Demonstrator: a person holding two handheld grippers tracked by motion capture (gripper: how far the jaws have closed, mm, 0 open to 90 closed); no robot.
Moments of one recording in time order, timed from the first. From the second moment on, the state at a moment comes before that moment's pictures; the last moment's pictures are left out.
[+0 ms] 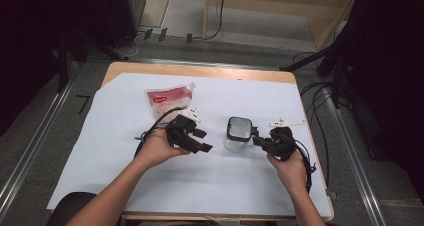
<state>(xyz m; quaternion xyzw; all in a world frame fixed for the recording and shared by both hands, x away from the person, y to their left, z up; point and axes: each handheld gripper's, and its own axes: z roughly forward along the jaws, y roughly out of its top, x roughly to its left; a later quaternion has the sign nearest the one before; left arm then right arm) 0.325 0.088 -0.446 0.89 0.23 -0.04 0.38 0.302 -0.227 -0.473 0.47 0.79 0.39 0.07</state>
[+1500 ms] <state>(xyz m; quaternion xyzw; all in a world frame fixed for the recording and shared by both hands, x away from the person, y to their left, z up) 0.368 0.025 -0.458 0.89 0.20 -0.04 0.40 0.322 -0.243 -0.467 0.51 0.77 0.38 0.11</state>
